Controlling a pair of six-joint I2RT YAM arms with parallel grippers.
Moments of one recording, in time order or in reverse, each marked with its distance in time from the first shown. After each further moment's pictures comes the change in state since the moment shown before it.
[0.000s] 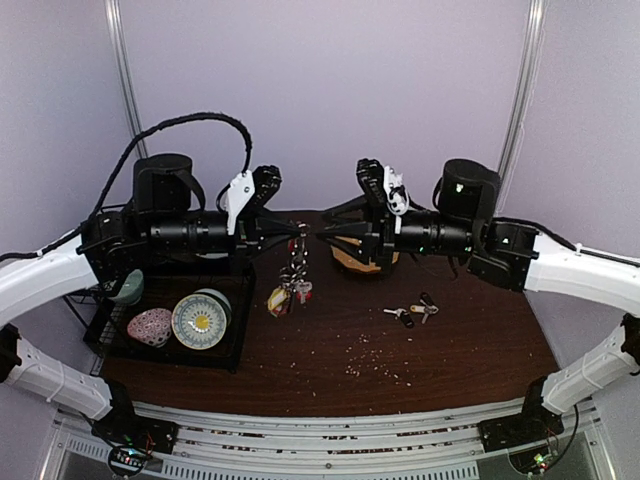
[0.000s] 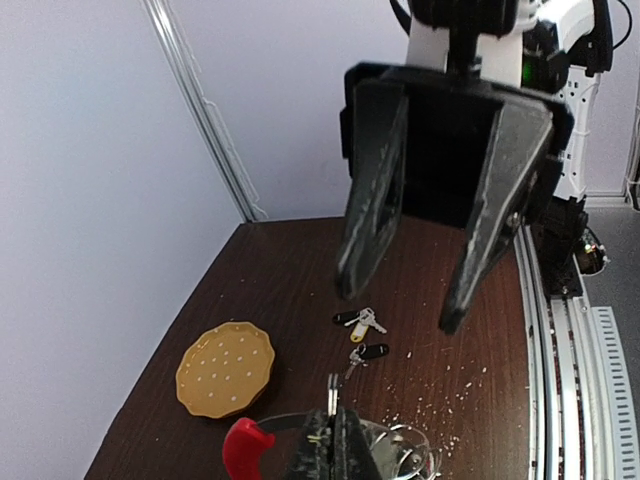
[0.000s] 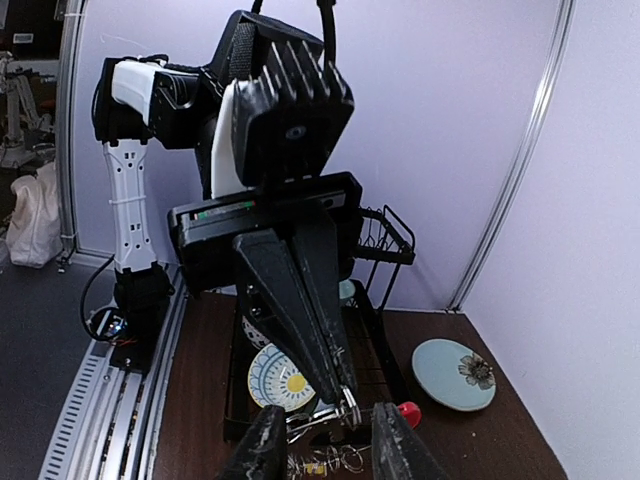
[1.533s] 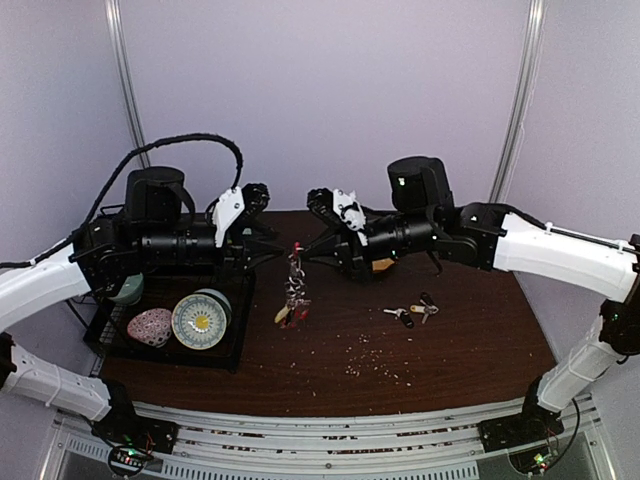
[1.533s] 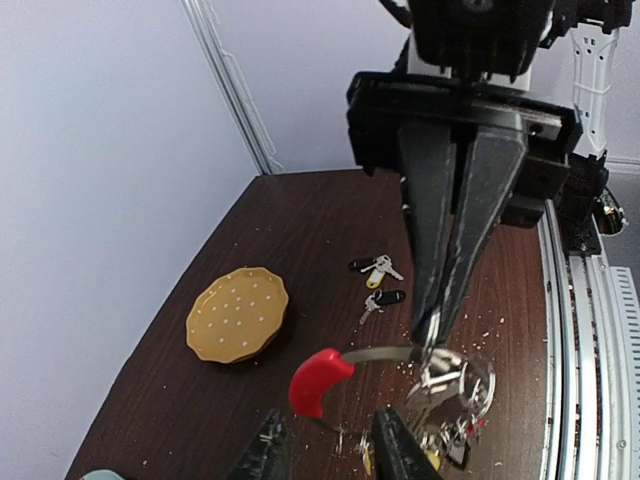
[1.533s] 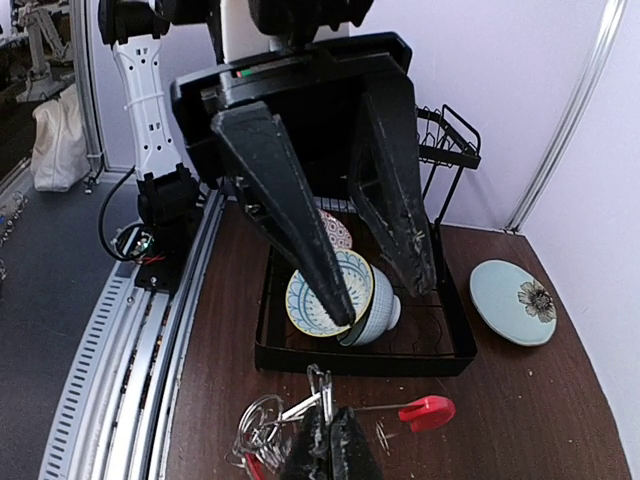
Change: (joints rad) left arm 0.050 -0.068 -0.078 -0.078 -0.032 0.031; right arm -0.004 0.182 0.227 -0.388 -0.048 -0.165
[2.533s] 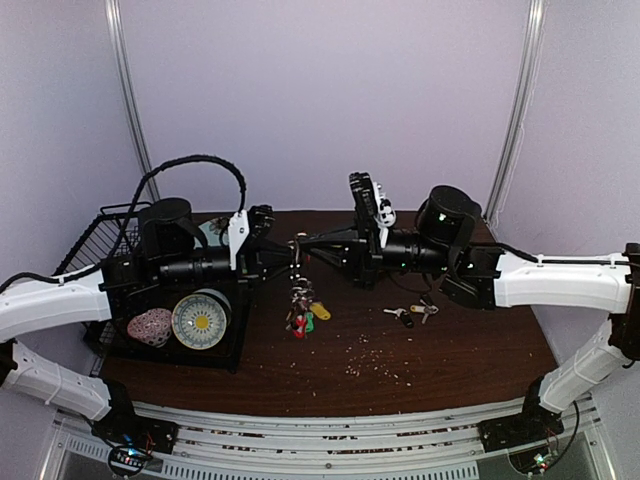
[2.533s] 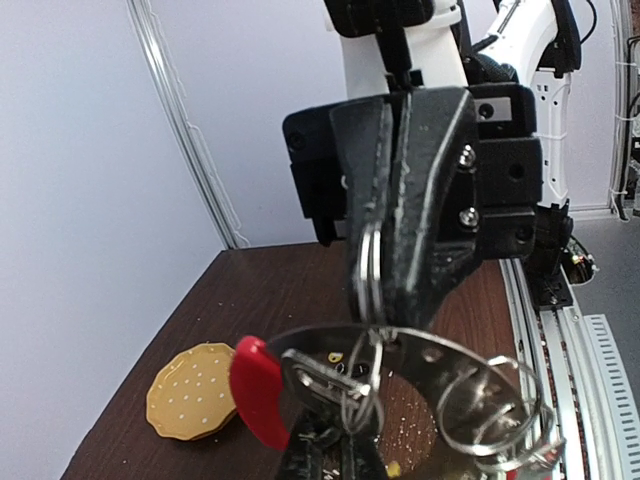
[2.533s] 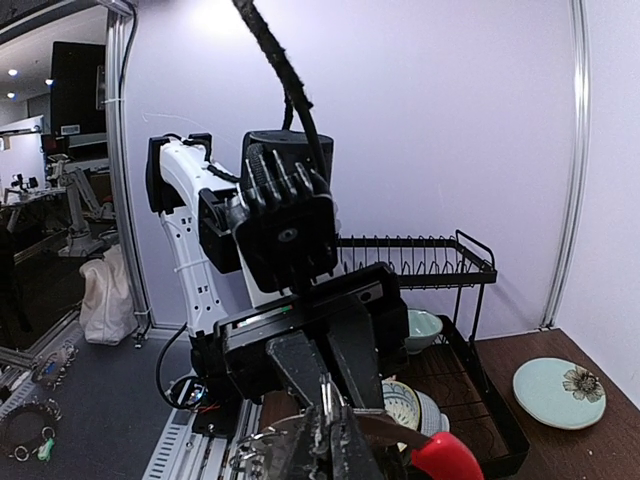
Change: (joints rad) left arm -0.043 0.019 -0.232 0.444 0.103 -0.081; right arm 0.019 -0.069 -0.325 0.747 -0.079 0.457
